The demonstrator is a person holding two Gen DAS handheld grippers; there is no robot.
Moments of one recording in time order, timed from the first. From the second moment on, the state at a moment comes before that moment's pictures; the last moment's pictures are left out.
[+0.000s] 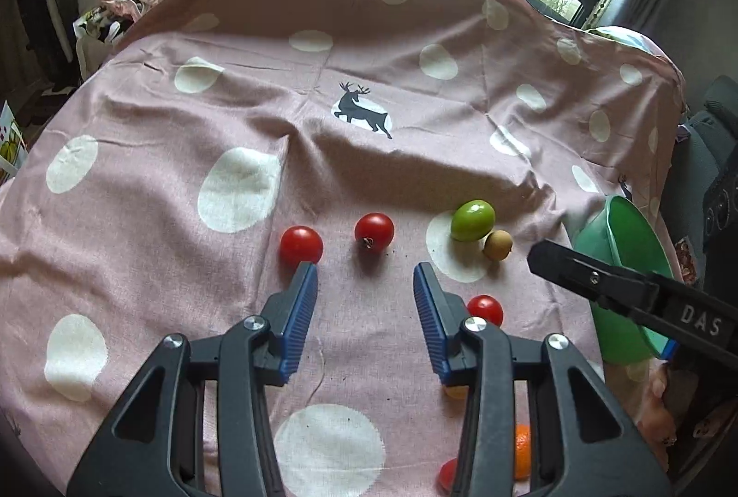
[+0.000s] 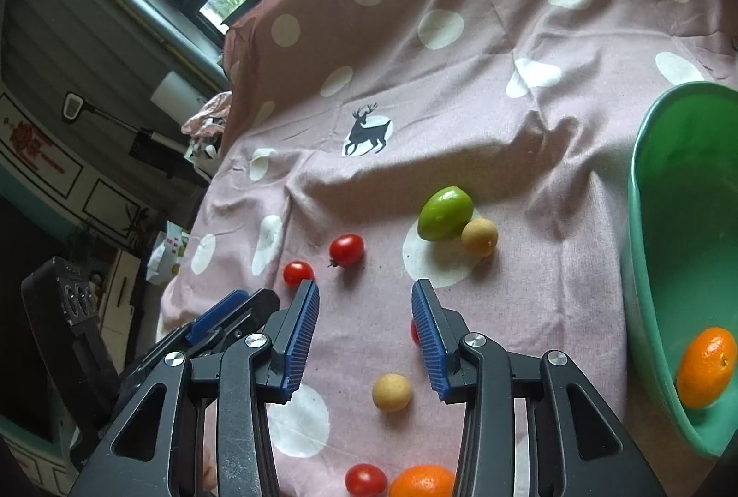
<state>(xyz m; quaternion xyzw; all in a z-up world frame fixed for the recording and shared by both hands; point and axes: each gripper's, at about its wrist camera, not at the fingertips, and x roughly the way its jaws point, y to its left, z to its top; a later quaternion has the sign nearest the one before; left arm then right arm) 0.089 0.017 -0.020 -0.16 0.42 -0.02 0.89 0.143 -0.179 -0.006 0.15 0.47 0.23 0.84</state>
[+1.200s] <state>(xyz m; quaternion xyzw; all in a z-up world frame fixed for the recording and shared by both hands) 0.078 -0.026 -0.028 -0.18 0.42 -0.17 0.87 0.140 -0.166 -0.027 0.20 0.51 0.27 0.79</state>
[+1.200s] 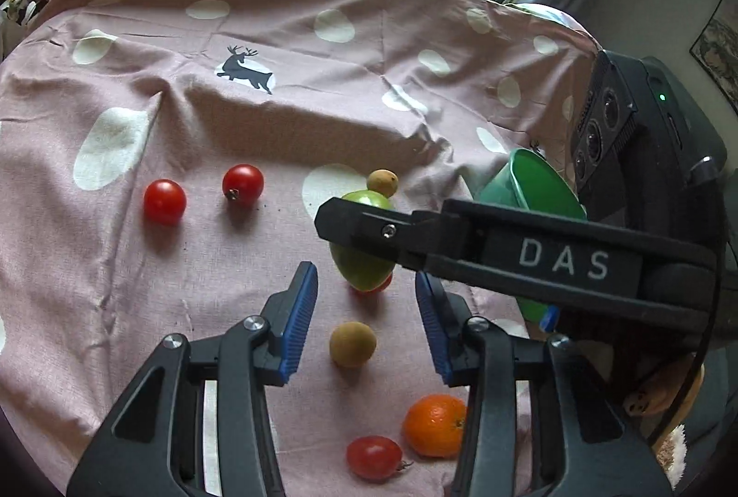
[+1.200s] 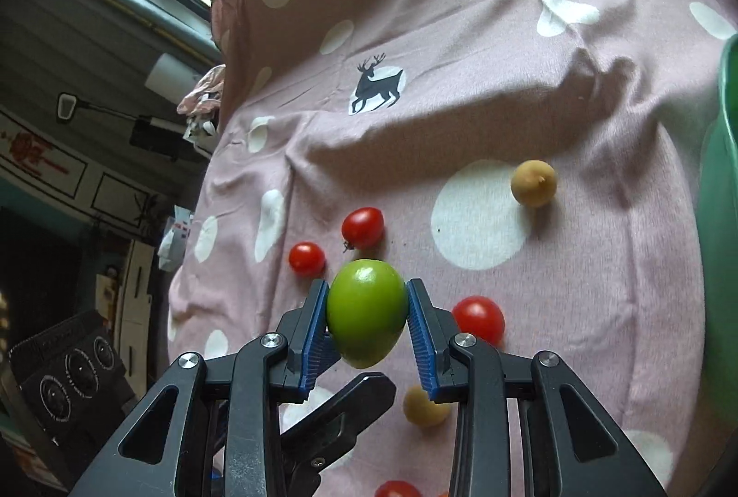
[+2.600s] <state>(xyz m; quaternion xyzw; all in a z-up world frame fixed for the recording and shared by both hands) 0.051 -0.173 0.048 -0.04 0.31 -0.26 0.91 0.074 -0.305 0.037 0.26 0.36 0.22 0.87</state>
